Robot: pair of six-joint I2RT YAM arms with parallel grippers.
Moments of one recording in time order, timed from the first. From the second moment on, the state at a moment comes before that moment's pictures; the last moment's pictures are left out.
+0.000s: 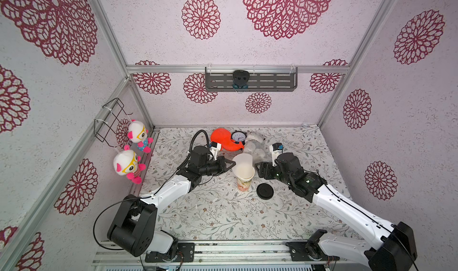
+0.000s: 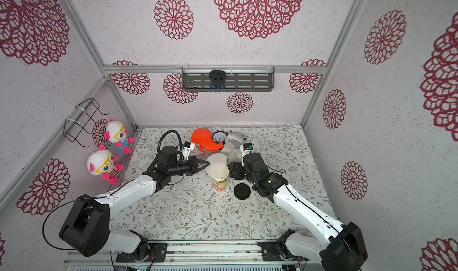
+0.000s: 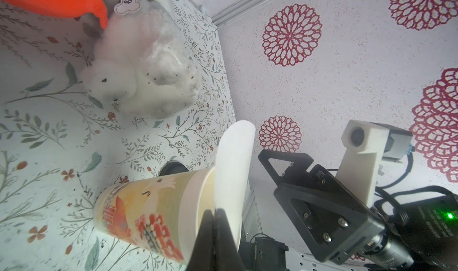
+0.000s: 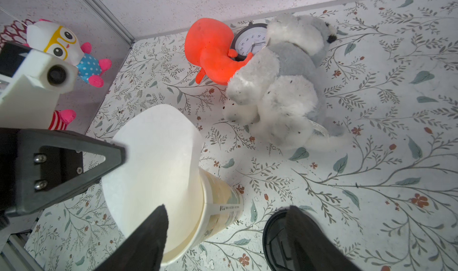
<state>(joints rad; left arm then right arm) -0.45 1.44 0.83 0.19 0.64 -0.90 0.66 1.15 0.91 -0.35 0.08 0.51</state>
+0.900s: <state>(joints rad) -0.43 1.44 0.82 0.16 0.66 -0.89 0.66 1.17 0.91 -0.35 0.08 0.51</state>
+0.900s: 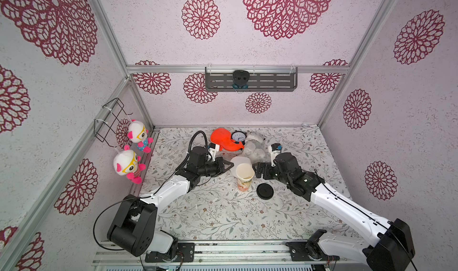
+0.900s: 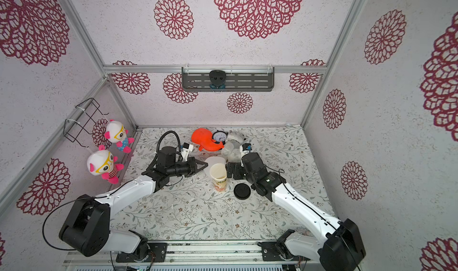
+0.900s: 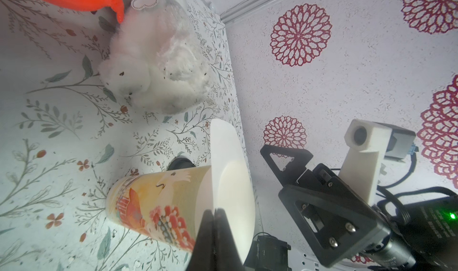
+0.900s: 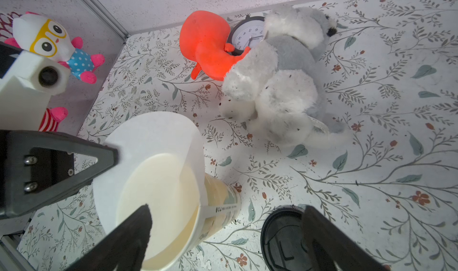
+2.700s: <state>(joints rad) -0.45 1.46 0.84 0.09 0.69 -0.85 0.66 1.22 0.91 -0.35 0.05 0.49</state>
